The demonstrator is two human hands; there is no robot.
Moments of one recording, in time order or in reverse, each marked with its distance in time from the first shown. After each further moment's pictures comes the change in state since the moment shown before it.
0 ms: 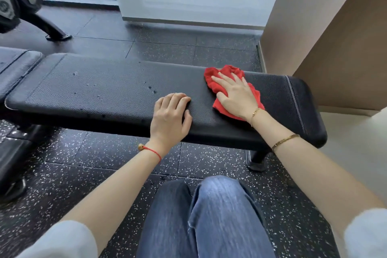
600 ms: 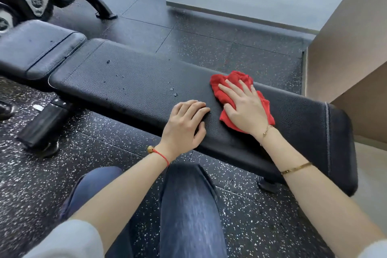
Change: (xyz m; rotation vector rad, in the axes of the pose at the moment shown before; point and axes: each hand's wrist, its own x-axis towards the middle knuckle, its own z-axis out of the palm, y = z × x) left_hand 0.007 0.002 -0.008 0.010 -0.038 -0.011; right_hand 0.031 -0.016 0.006 -0.005 -0.039 -0.238
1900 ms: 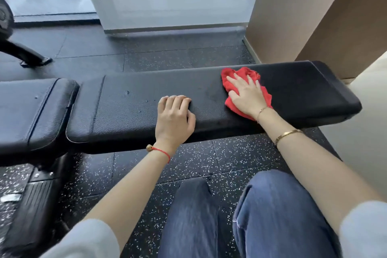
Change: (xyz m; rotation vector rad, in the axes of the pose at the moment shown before) left_hand -0.018 -0.192 -0.050 -0.077 0.005 0.160; right_hand 0.025 -0.147 0.038 -0.041 0.093 0.638
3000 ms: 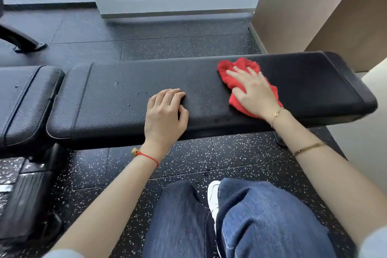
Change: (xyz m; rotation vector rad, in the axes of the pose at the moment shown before) left_hand -0.003 0.001 0.006 -0.061 0.058 -0.068; right_hand 0.000 0.022 0.002 0.003 0.056 -0.166
